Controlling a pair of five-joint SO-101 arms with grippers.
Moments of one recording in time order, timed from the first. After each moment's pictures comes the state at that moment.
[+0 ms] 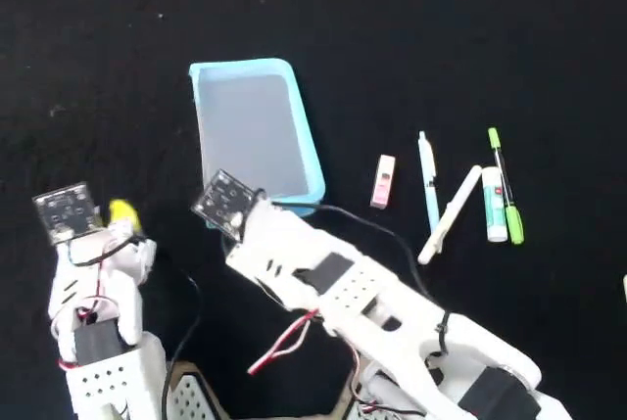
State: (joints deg) left arm -20.3 -104.4 95.8 46.1 1.1; right arm -44.7 -30.1 71.3 11.3 15.6
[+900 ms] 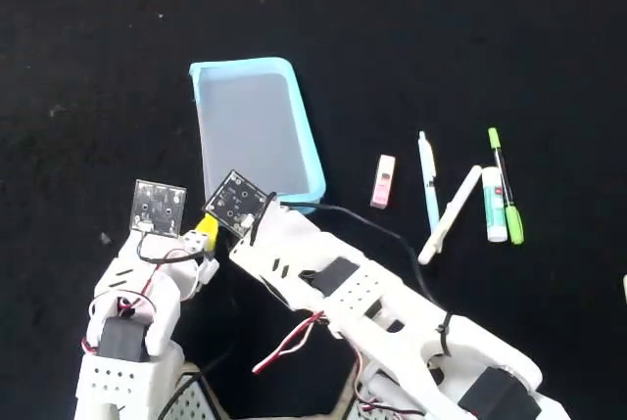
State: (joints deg) left arm 2.4 -104.4 96.0 50.1 -3.6; right arm -43.3 -30.3 72.9 5.8 15.6
